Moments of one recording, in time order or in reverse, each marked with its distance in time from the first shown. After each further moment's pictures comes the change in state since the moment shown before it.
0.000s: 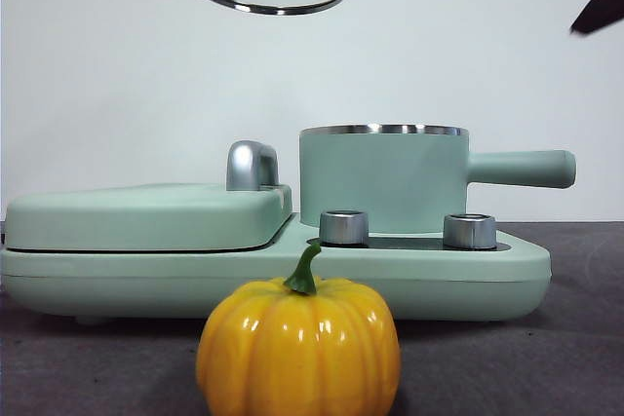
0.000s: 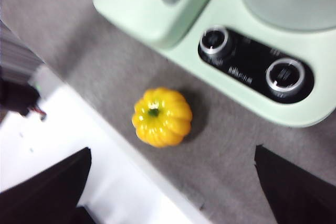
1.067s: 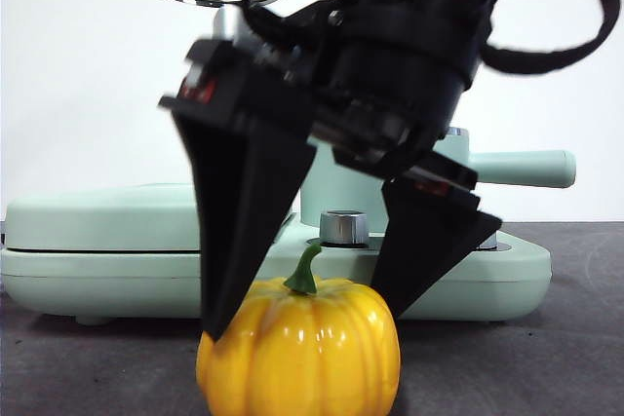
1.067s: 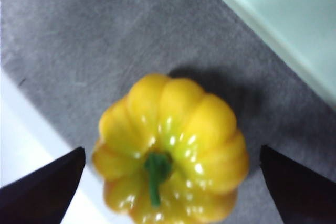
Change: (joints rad) left arm 0.132 -0.034 0.000 0.001 -0.001 0.000; right arm 0.435 0.657 0.002 0.345 0.266 0.117
